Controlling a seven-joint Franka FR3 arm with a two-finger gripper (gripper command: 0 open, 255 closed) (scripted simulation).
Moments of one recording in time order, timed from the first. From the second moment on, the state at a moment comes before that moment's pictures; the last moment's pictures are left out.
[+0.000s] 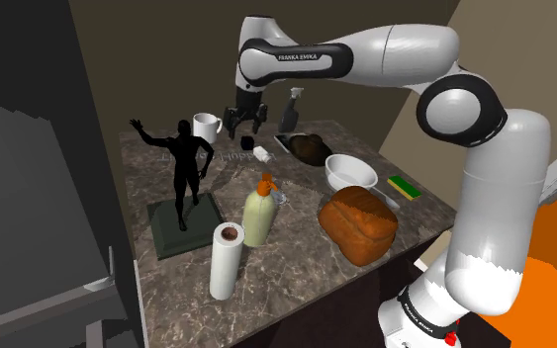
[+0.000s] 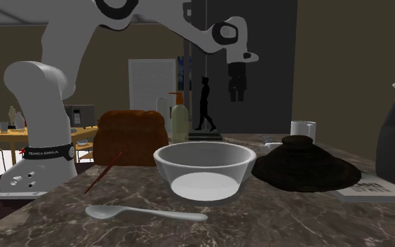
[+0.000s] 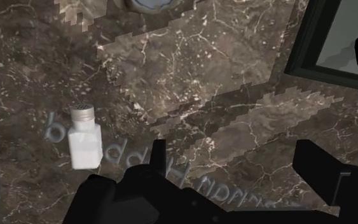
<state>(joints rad) 0.05 0.45 0.14 -1.44 -0.08 1.89 0.24</state>
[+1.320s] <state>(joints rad) 0.06 0.50 0.14 -1.38 -0.09 1.91 0.27</state>
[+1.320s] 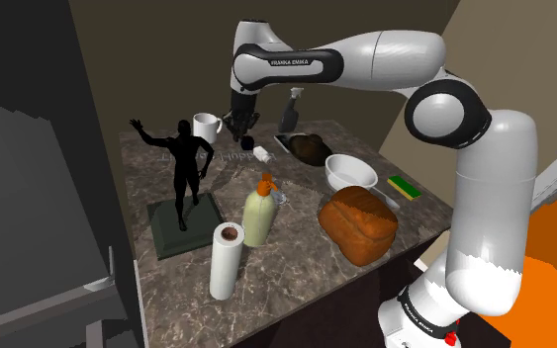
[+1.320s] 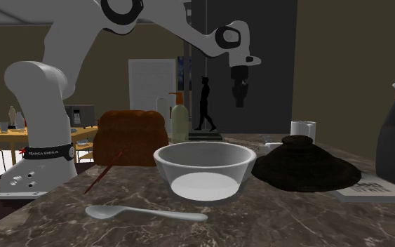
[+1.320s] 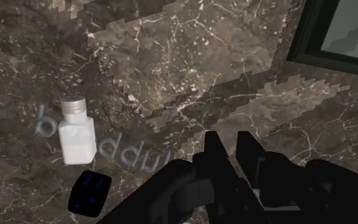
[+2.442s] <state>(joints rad) -0.15 0.48 0.19 -1.62 0.06 2.31 -0.14</state>
